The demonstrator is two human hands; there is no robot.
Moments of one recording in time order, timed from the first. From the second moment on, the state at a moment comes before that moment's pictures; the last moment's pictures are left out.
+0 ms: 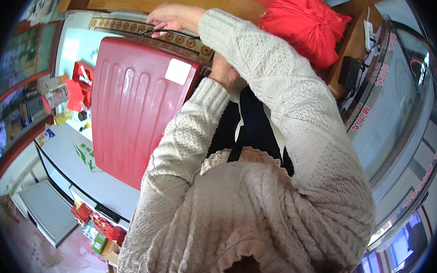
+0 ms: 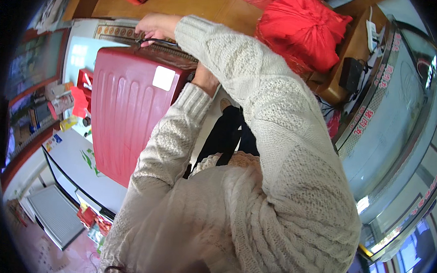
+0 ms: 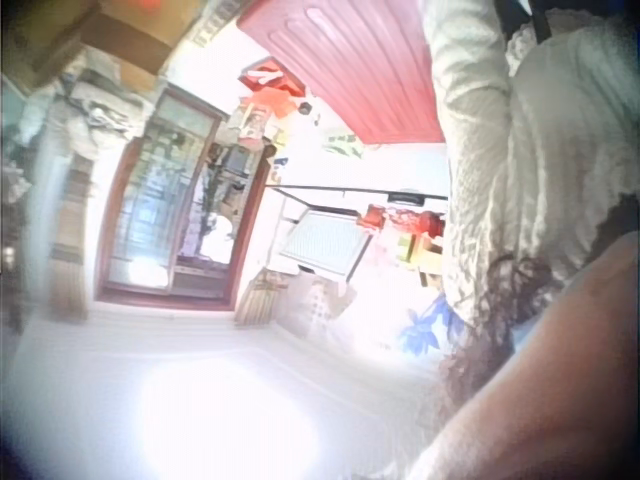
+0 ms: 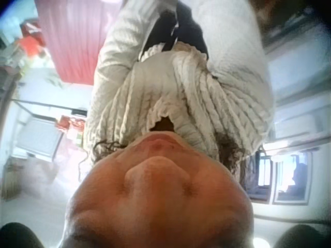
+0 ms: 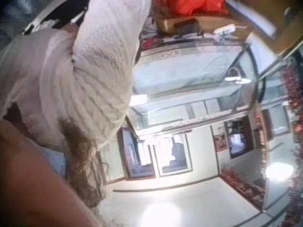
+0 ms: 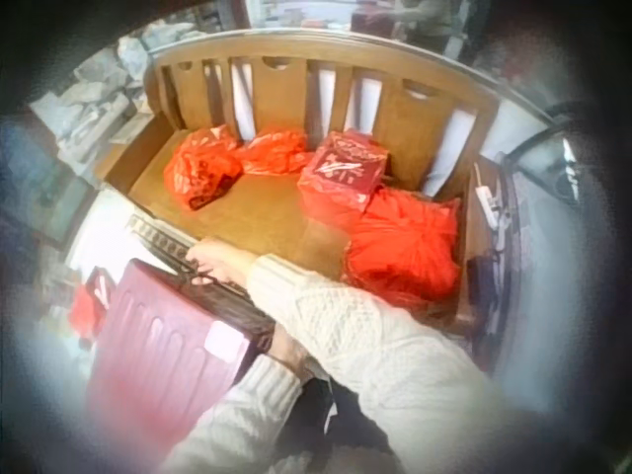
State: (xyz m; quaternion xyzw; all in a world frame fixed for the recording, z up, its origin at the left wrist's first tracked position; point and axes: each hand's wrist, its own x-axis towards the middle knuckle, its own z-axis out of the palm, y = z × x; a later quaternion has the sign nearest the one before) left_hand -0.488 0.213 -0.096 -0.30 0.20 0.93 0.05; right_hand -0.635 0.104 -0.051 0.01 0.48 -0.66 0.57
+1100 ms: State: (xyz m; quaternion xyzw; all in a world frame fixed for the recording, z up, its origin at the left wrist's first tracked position) left_hand -0.560 0.354 -0.121 -0.06 0.85 0.49 0.18; right_hand -0.579 0.490 -0.186 0.29 0.42 -0.86 -0.01
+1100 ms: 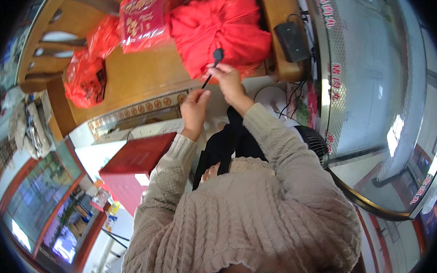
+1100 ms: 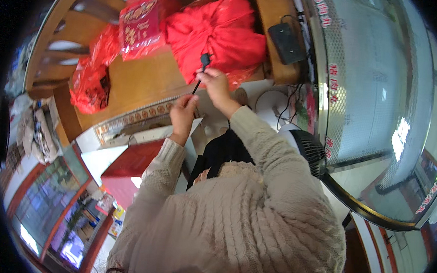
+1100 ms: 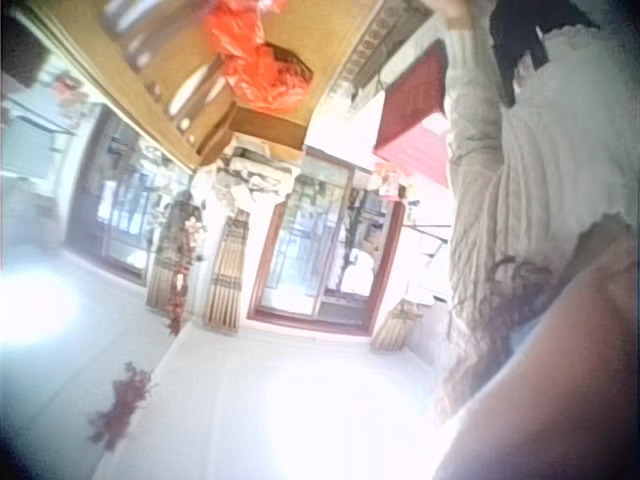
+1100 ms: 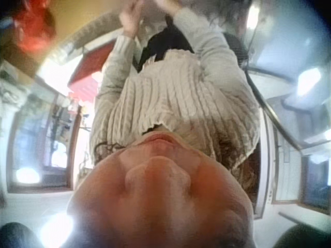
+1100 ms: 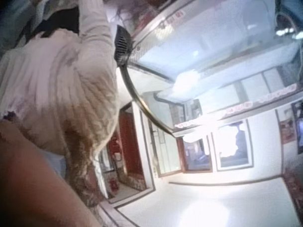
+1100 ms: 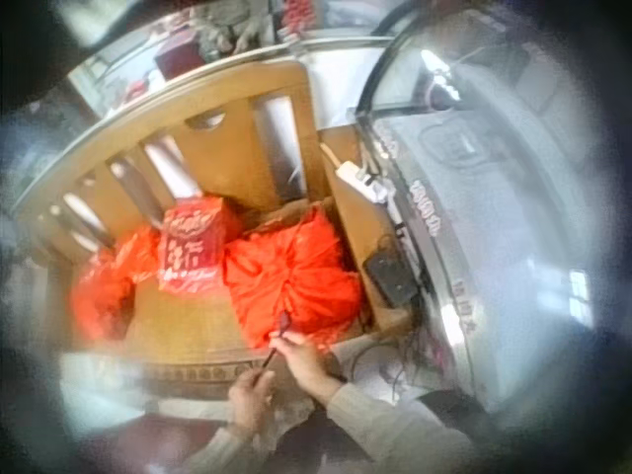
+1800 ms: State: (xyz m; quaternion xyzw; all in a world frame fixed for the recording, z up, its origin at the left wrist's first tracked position) left_hand -0.669 0.422 -0.202 -0.09 0.78 0.55 0.28; right_hand -0.796 0.802 -0.241 0.22 0.95 -0.02 -0.20
